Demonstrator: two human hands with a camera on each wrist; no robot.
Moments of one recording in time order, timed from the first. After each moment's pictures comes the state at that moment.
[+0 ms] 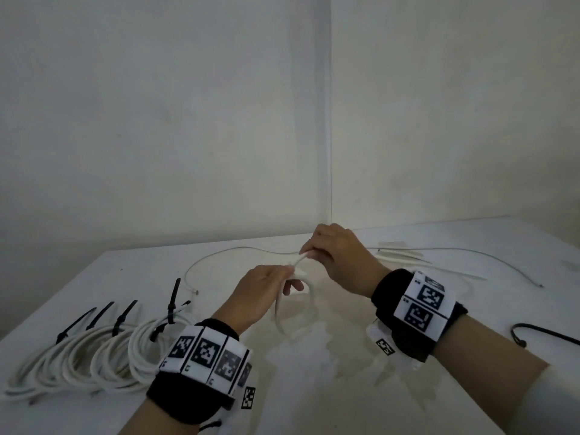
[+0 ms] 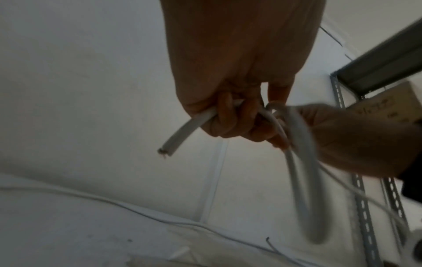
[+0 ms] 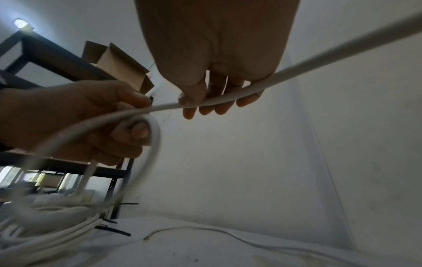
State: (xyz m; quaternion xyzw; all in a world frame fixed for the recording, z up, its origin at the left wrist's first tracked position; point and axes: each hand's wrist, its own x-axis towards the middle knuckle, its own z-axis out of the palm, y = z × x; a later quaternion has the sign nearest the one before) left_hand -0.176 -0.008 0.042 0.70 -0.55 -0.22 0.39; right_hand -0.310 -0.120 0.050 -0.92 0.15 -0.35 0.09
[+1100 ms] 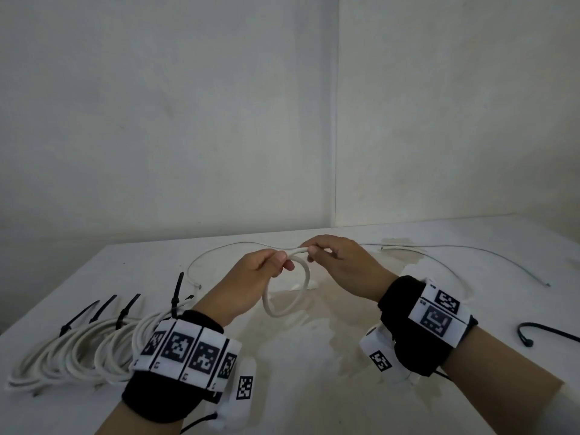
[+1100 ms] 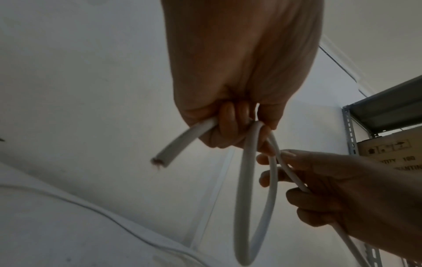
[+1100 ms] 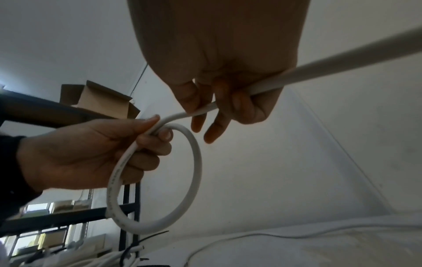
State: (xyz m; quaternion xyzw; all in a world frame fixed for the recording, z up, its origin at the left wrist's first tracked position) left_hand -0.169 0.009 0.062 0.68 -0.54 -0.23 0.44; right_hand -0.310 -0.106 0.048 -0.87 0.24 -0.28 0.33
